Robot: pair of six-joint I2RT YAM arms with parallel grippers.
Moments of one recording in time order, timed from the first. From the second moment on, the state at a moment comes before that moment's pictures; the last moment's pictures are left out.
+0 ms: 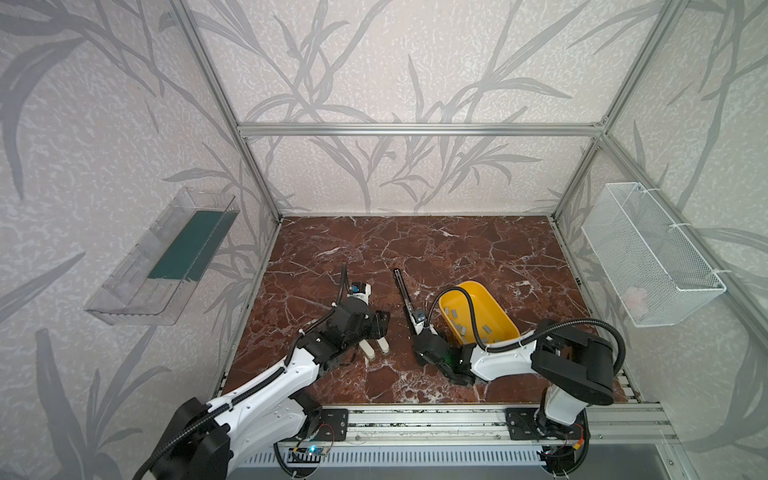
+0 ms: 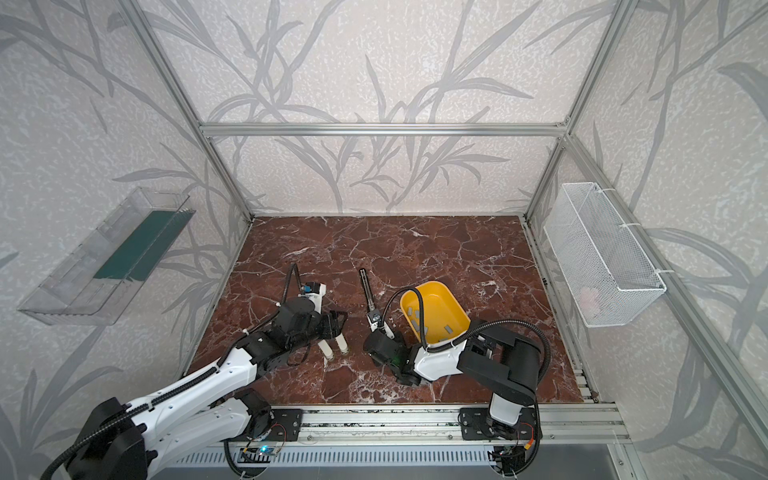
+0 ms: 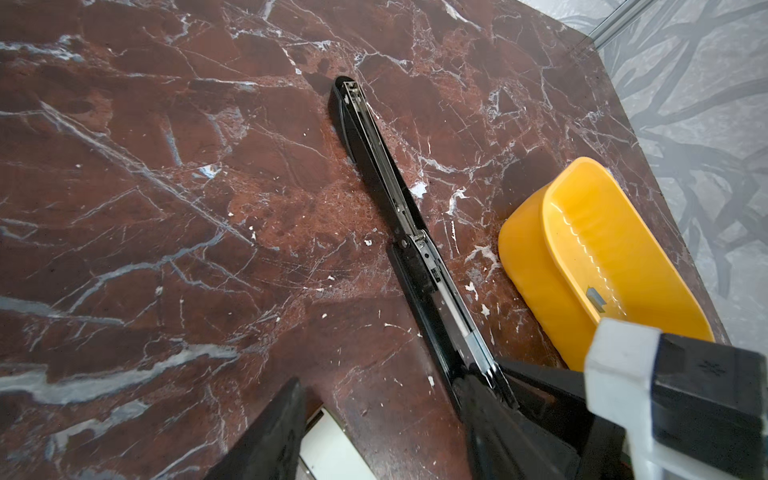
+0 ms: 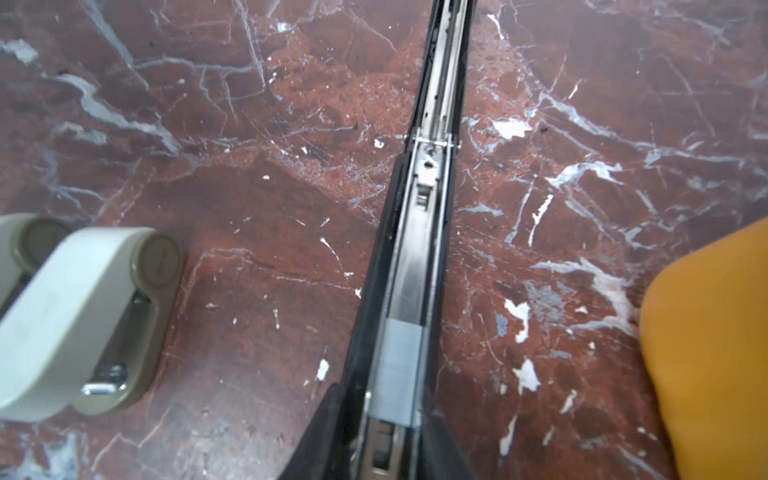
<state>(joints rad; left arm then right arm) -0.61 1.00 0.47 -0.14 -0.04 -0.61 1.15 1.72 0.65 0.30 0.47 0.48</state>
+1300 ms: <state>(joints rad) -0.53 1.32 0.54 0.04 0.01 -0.70 1.19 1.69 0.58 0.37 0.47 0.47</state>
